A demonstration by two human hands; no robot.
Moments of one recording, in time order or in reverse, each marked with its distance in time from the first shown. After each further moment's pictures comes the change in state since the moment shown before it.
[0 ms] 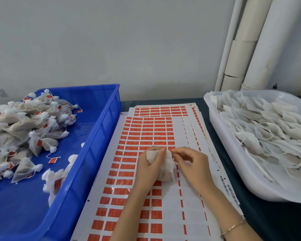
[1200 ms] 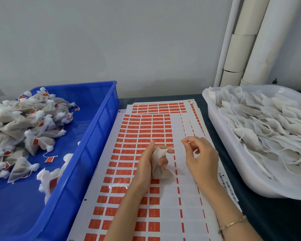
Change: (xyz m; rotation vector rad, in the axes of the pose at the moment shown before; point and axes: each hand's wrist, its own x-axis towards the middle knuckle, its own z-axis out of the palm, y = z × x) left_hand 0.001 0.009 0.000 -0.306 -0.253 -0.228; right_hand 0.007 0.011 -0.010 -0.309 0.332 -0.098
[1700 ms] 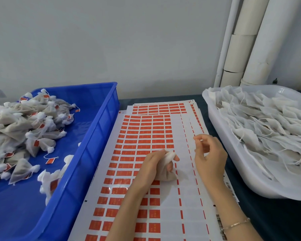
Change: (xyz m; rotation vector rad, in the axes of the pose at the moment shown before) left_hand -0.004 -0.001 0.000 0.307 -0.095 0.015; right_hand 0.006 0.003 -0.009 0.062 0.100 0.136
